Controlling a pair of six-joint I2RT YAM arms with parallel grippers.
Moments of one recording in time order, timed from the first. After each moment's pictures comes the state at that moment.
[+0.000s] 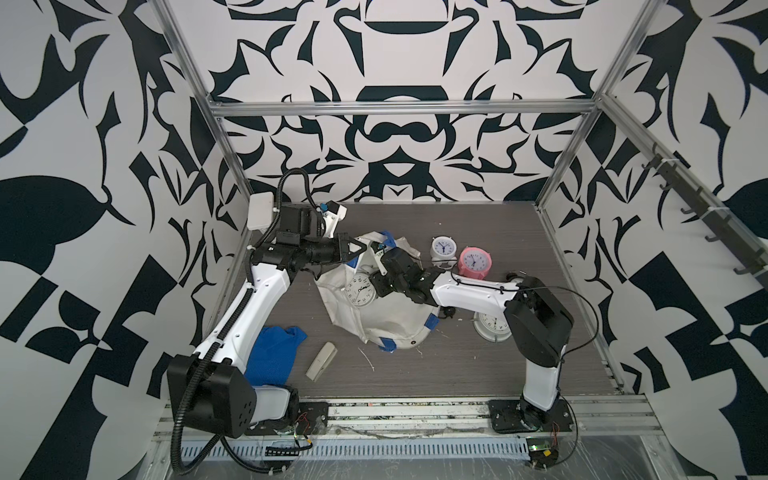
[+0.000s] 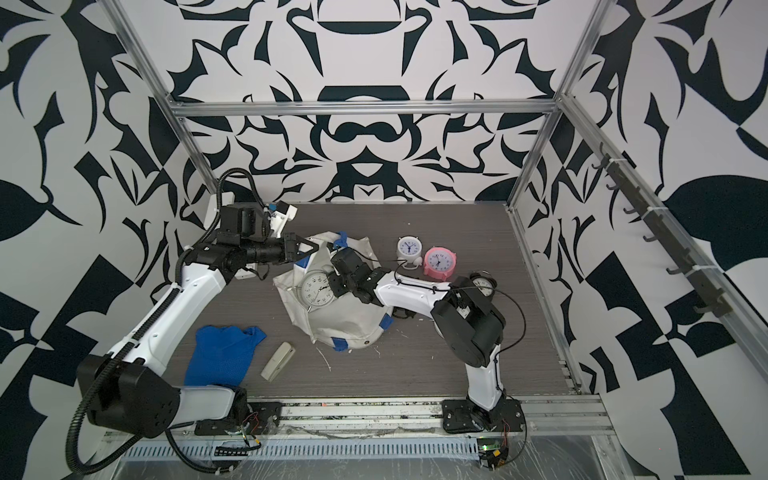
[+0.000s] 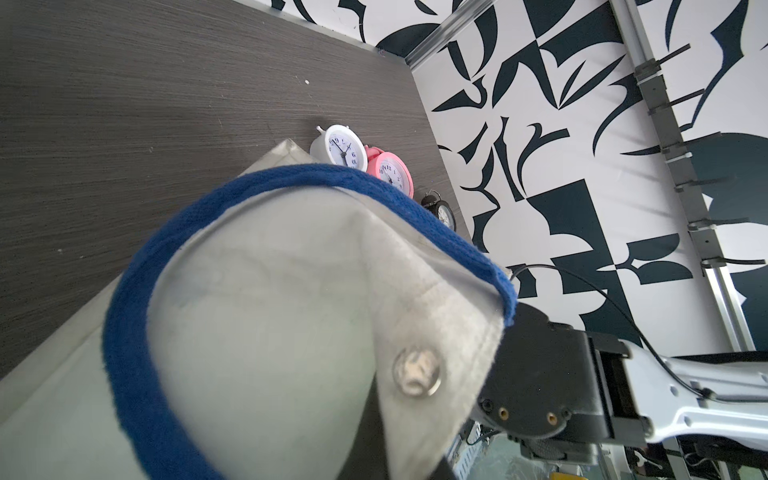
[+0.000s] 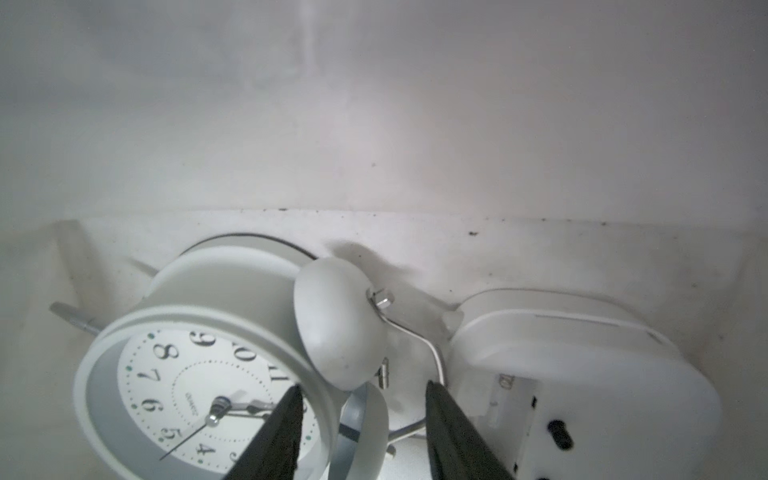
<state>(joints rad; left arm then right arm) -0.24 1.33 1.23 -0.56 0.81 -0.39 0.86 1.89 1.30 -0.12 0.13 0.24</state>
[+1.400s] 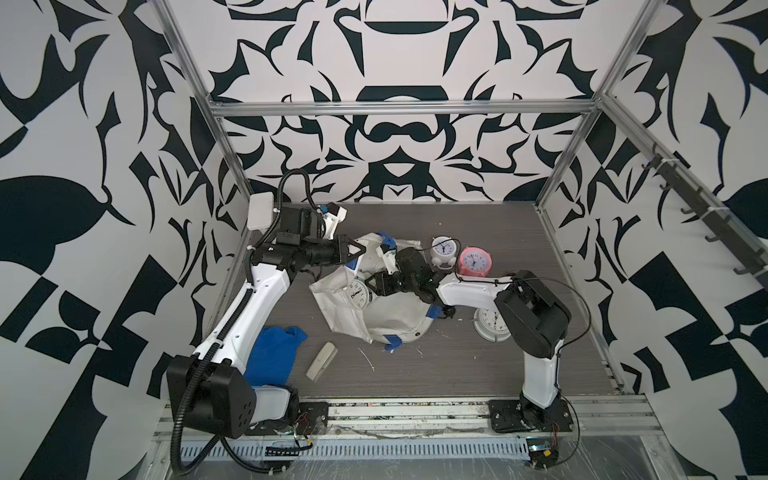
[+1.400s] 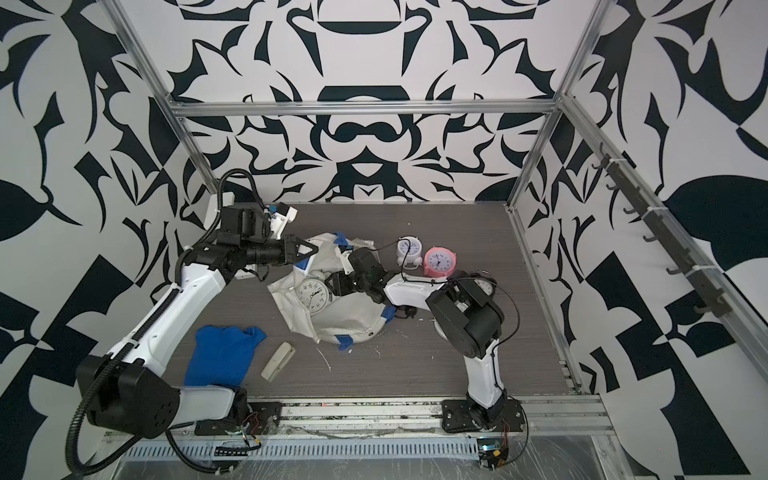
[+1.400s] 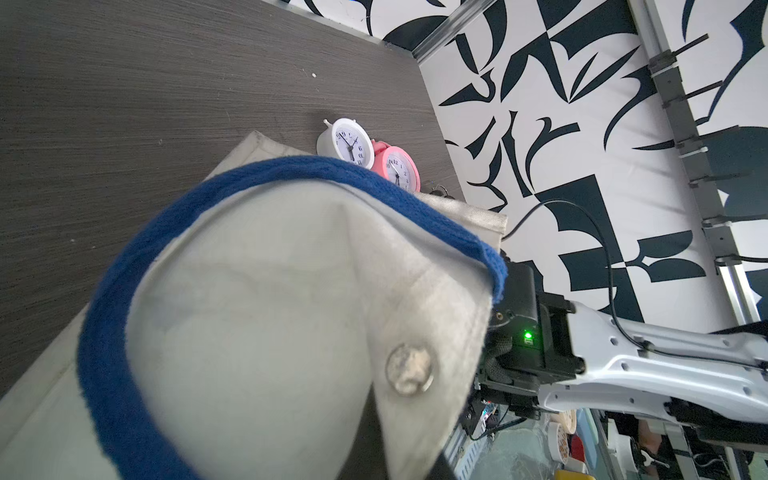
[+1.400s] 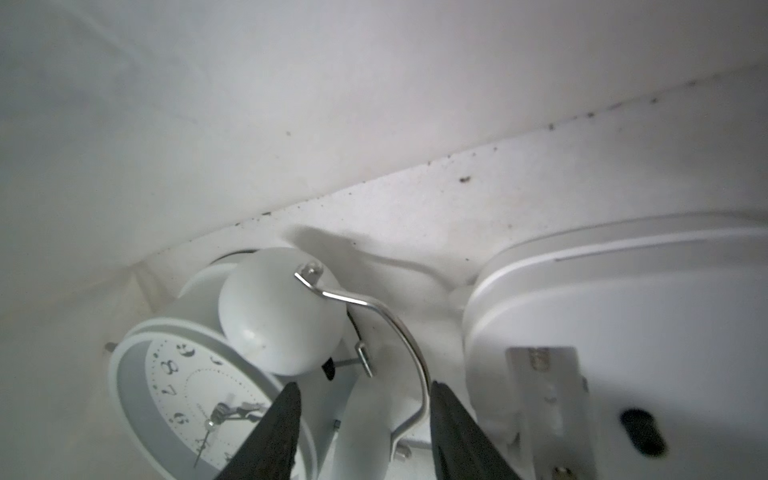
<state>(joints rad) -0.24 1.33 1.23 -0.59 0.79 -0.37 0.77 1.94 1.18 0.14 -0.27 0.47</state>
